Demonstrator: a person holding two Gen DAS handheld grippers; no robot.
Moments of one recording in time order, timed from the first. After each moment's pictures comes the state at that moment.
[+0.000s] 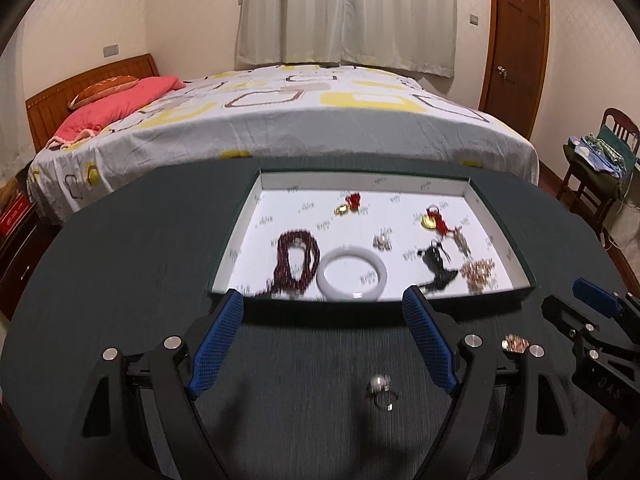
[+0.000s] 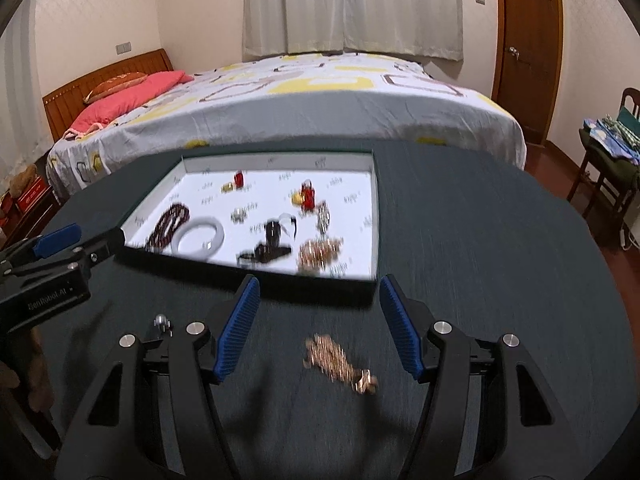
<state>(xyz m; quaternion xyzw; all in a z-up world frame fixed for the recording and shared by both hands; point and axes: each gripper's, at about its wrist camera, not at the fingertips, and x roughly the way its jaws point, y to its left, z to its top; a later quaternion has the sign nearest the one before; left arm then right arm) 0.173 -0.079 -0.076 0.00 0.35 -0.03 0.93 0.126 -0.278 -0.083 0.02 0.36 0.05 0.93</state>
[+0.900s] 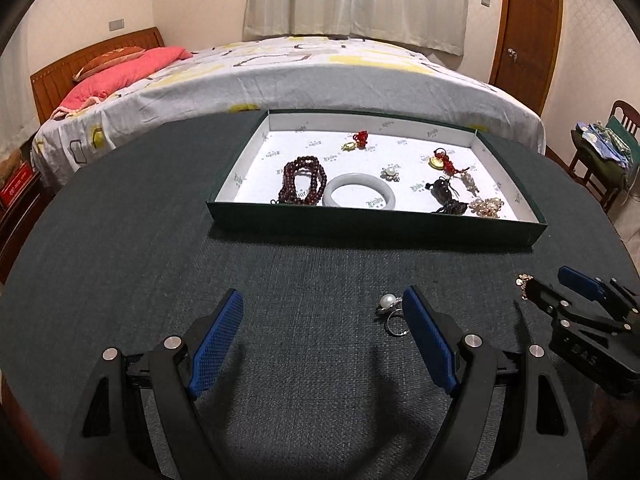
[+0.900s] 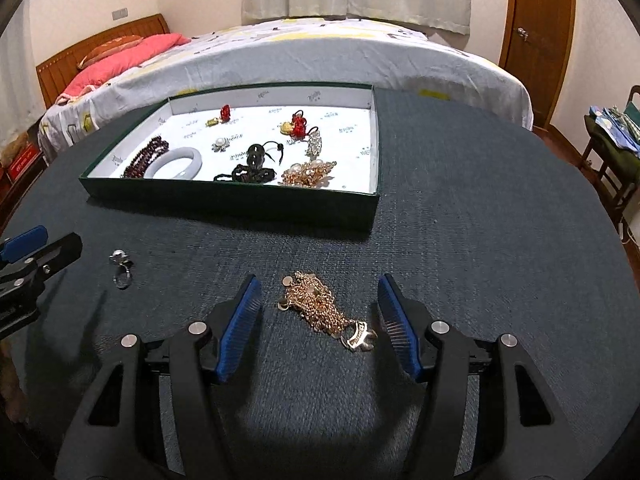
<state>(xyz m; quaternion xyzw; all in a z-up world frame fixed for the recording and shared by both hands) 0.145 -0.076 -0.117 -0.01 0.40 -0.02 0.92 0.130 -0.278 -0.138 -0.01 0.41 0.05 0.91</state>
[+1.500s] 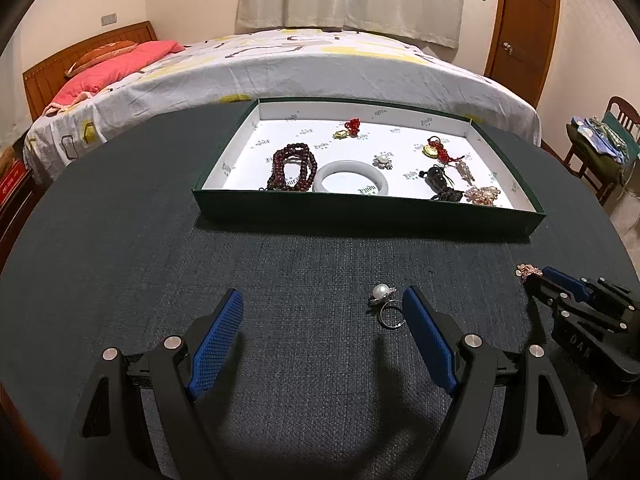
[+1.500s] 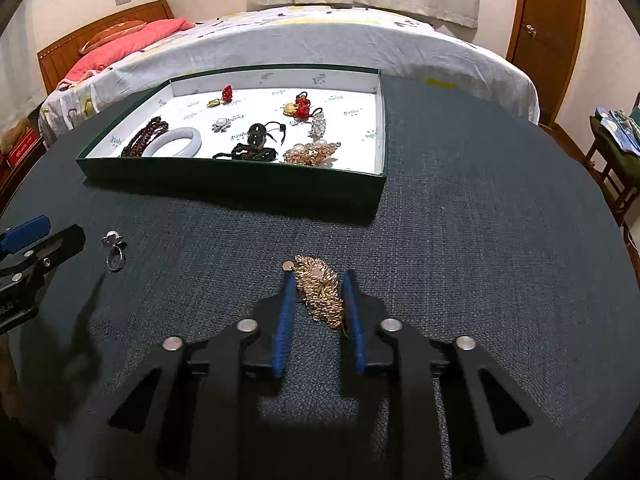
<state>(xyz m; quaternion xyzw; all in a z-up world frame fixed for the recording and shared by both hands) 0.146 -0.081 -0.125 -0.01 0.41 -0.03 0.91 0.128 -0.276 -0.145 -0.02 0.43 0.05 0.90</state>
